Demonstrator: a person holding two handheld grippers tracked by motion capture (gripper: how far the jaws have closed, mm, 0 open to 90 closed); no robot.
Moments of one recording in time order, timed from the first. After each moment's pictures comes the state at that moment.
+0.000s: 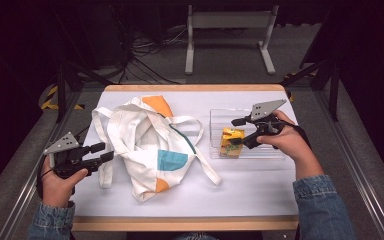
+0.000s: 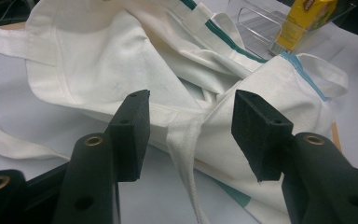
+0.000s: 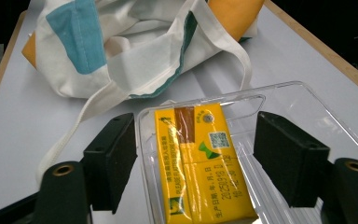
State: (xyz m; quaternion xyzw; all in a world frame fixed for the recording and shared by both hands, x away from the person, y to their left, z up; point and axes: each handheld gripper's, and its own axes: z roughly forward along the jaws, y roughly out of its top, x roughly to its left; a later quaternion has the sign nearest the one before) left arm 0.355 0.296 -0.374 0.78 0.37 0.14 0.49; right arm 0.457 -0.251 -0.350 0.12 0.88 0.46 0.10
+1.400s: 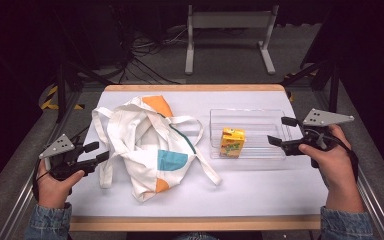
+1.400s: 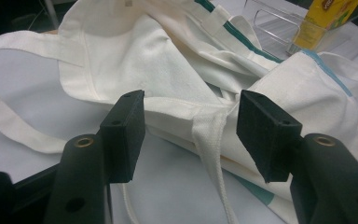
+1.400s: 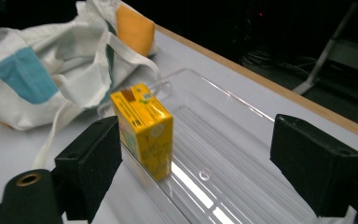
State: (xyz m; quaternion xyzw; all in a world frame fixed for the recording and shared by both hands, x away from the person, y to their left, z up) left arm 0.353 0.306 -0.382 0.77 0.37 0.17 0.50; right arm 0.378 -0.338 -0.316 0.30 0.80 0.48 0.22
